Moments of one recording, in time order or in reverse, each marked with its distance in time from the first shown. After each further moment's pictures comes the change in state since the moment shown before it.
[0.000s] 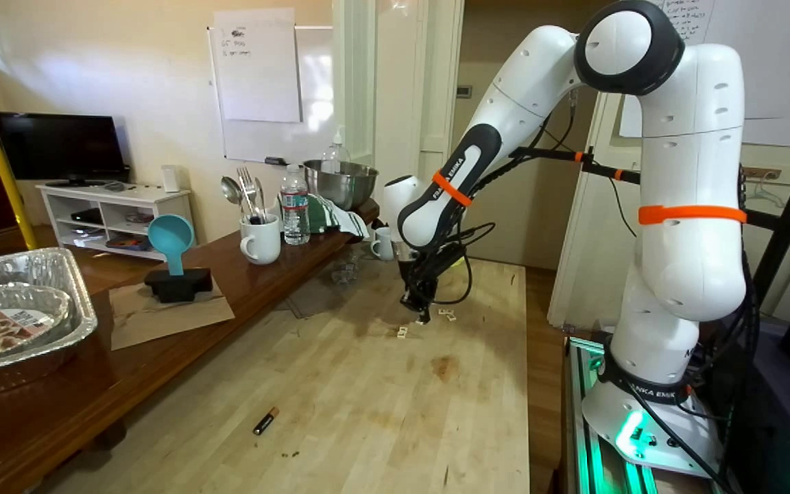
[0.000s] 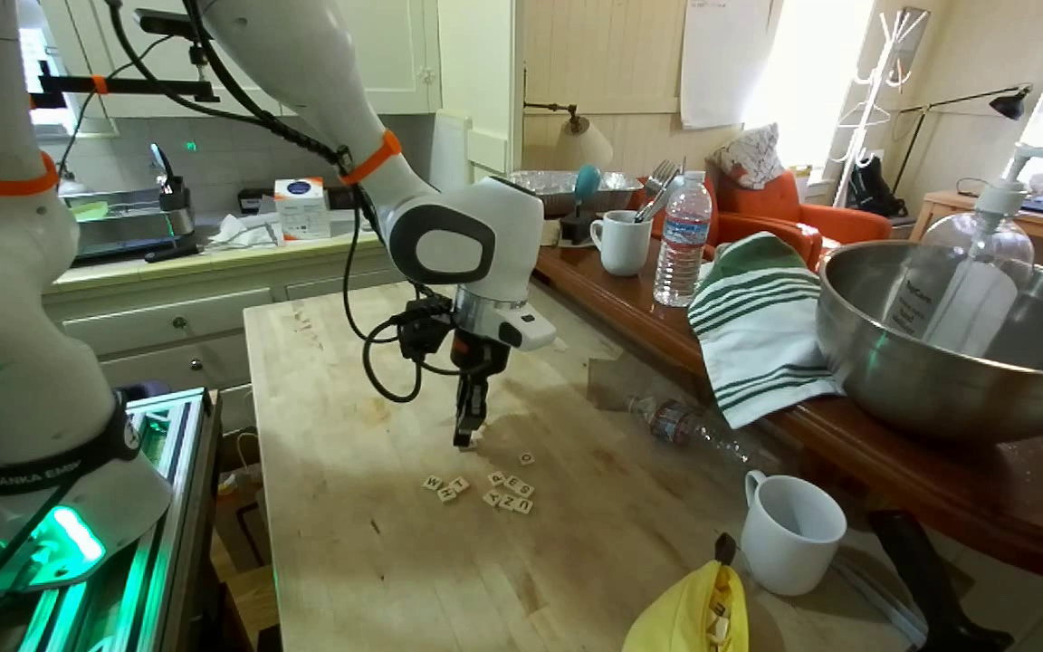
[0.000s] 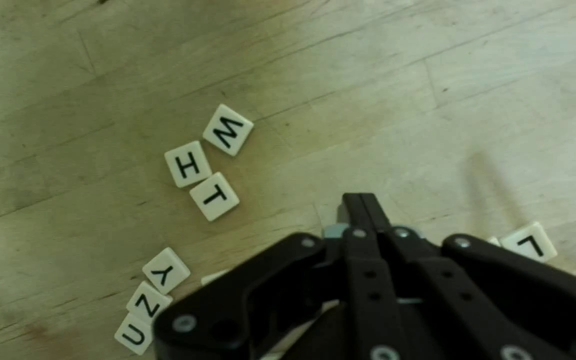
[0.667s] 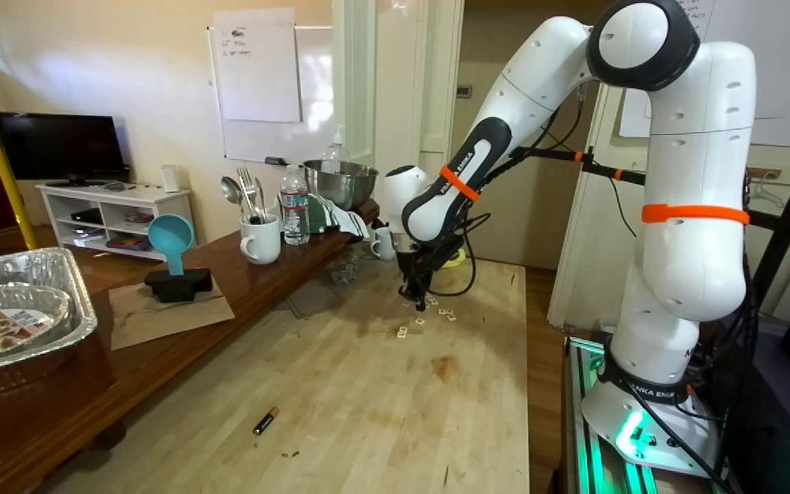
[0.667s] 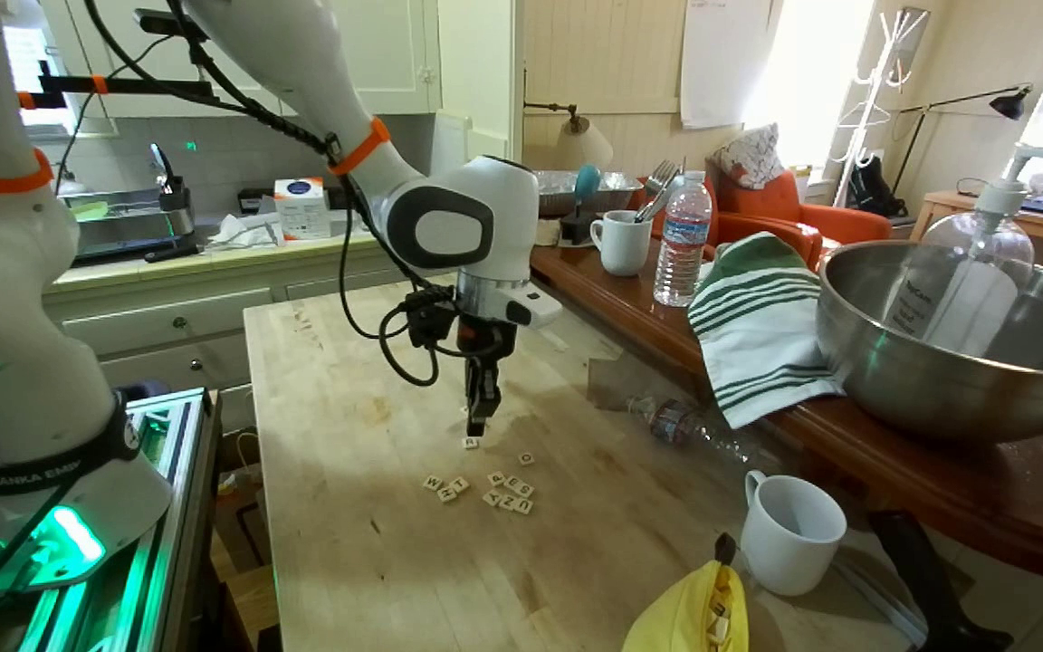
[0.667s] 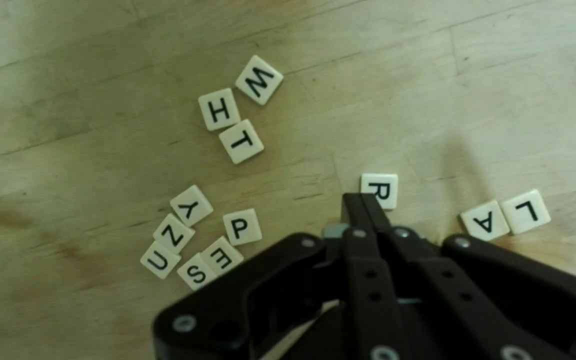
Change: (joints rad) arm 0.000 -0.048 -0.001 -0.009 -0.086 0.035 -0.028
